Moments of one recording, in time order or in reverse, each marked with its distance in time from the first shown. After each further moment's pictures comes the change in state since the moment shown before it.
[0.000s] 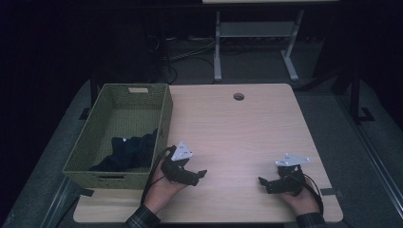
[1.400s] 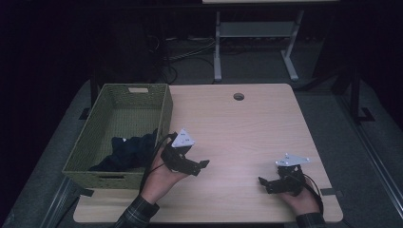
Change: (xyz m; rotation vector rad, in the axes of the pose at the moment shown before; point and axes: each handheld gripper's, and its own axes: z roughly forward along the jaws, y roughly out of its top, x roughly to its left) left arm 0.005 0.044 -0.020 -0.005 -0.022 0.049; right arm 0.000 0.000 0.000 0.000 0.001 -0.001
